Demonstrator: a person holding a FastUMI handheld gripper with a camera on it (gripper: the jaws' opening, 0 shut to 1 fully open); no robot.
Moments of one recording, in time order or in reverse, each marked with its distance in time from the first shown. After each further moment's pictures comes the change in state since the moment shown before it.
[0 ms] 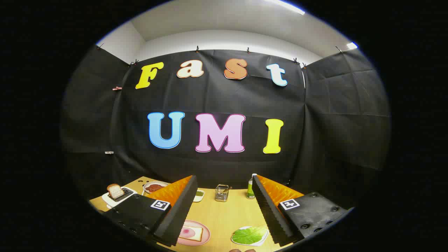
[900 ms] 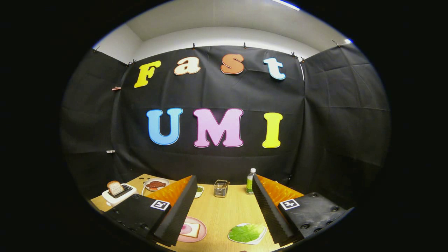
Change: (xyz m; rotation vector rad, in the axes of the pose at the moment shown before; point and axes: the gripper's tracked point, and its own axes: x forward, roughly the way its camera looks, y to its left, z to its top) arm 0.003 -0.018 -0.018 0.028 0.045 0.035
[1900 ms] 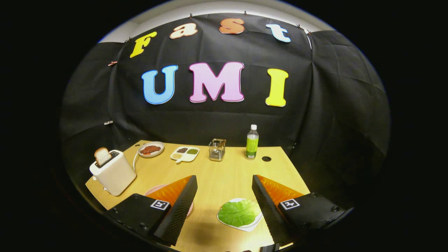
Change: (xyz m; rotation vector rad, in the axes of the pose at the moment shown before) arm 0.028 -0.047 -0.161 0.001 0.369 0.031
